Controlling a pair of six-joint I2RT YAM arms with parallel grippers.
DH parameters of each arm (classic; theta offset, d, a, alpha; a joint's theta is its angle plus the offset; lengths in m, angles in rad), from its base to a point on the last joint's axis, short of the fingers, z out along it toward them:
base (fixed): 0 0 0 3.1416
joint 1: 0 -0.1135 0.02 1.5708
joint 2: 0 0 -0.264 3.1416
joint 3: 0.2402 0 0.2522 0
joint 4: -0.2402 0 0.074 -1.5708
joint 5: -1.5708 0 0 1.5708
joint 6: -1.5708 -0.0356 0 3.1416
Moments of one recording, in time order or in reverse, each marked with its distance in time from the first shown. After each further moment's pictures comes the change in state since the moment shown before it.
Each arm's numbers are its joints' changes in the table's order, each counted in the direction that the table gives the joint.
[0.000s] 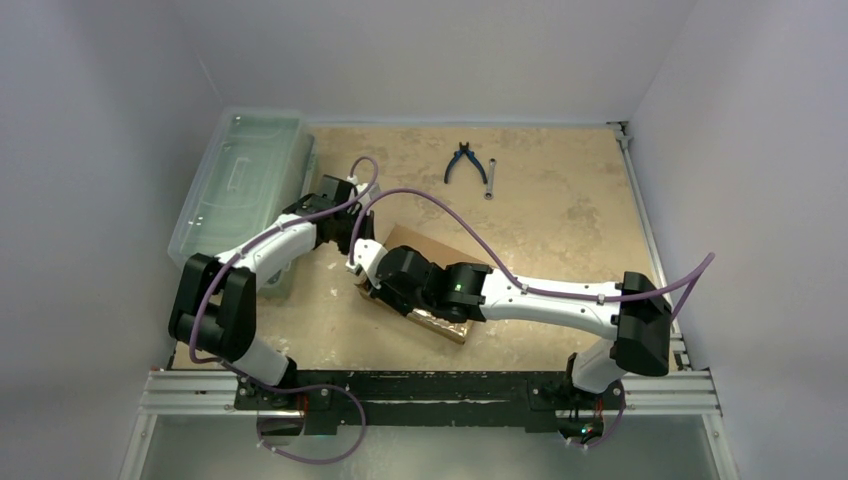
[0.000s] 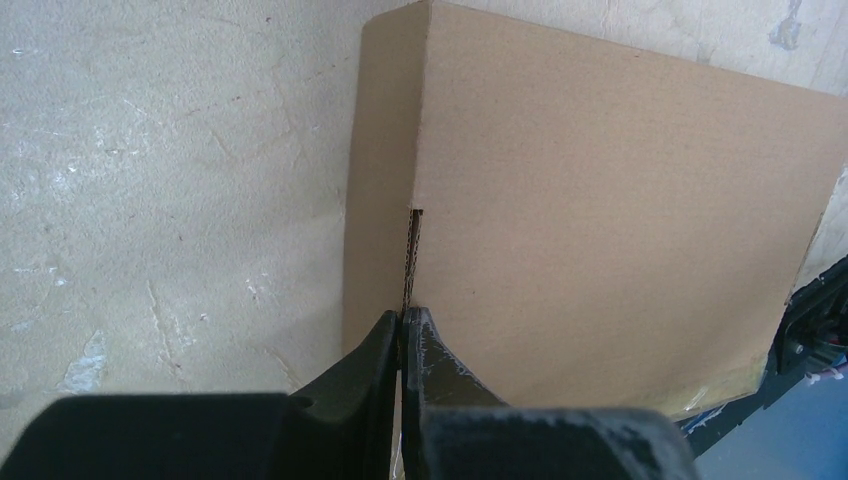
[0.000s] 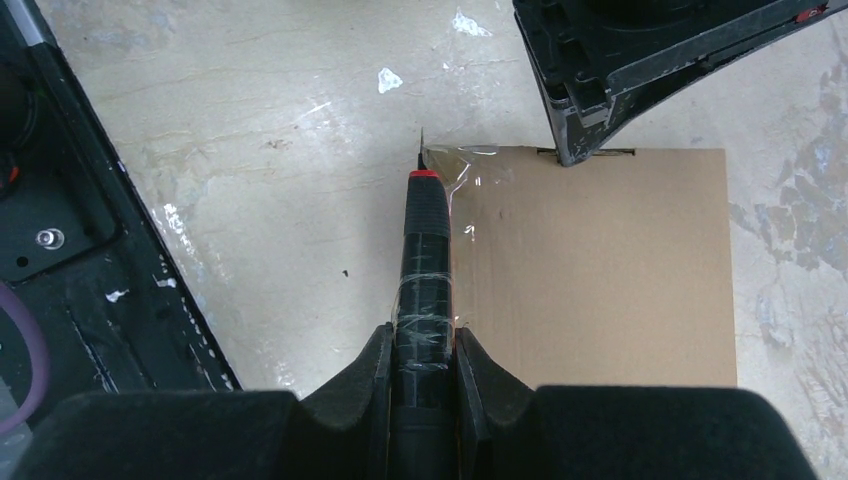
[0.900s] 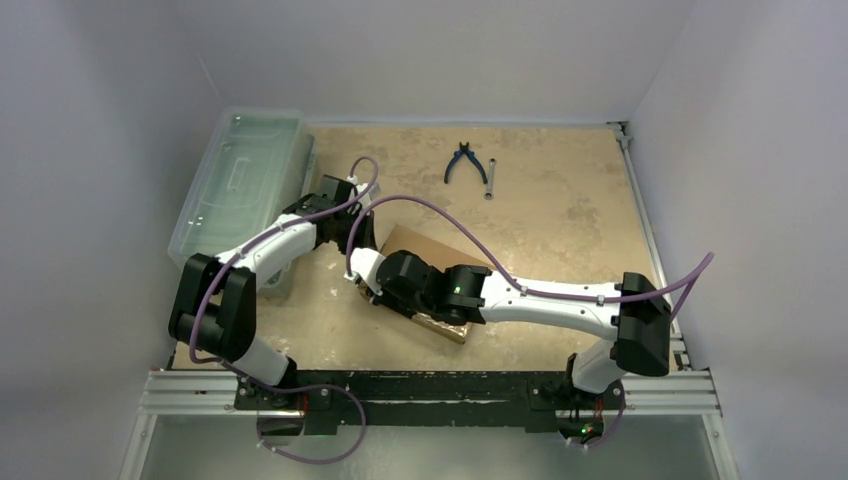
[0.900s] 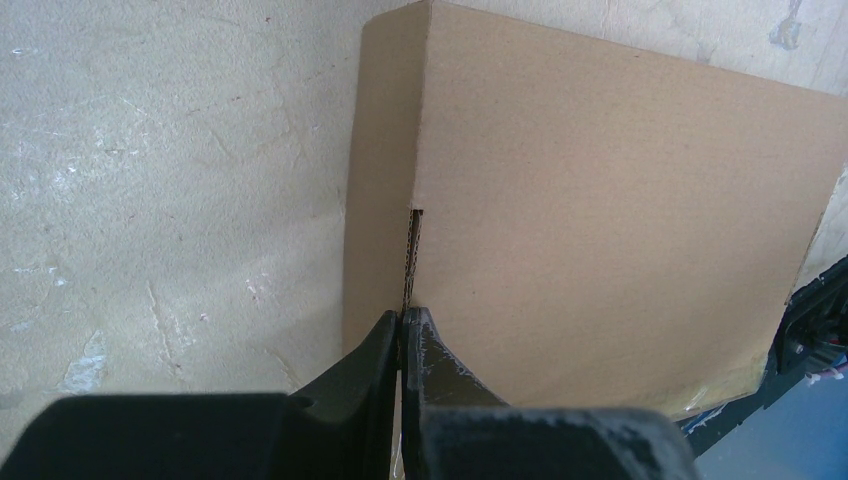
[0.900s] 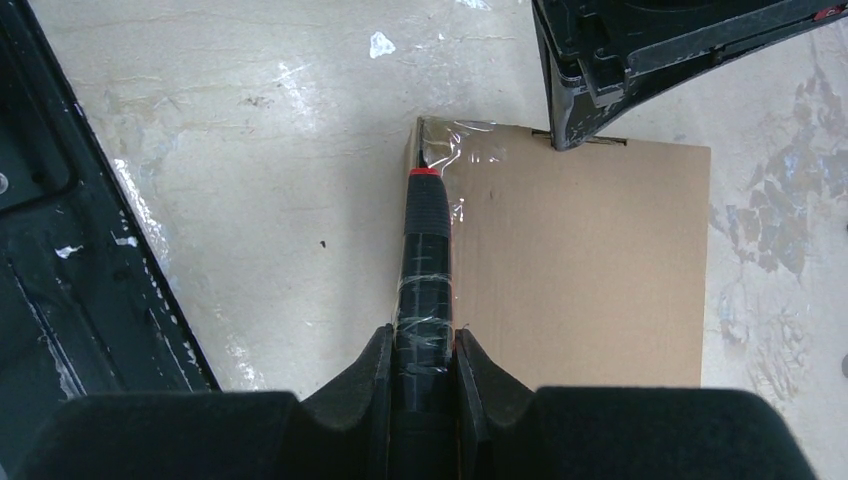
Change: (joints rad) left arm 0.000 0.000 0.000 0.000 0.000 0.000; right arm -0.019 0.000 0.000 -0.049 -0.023 0.085
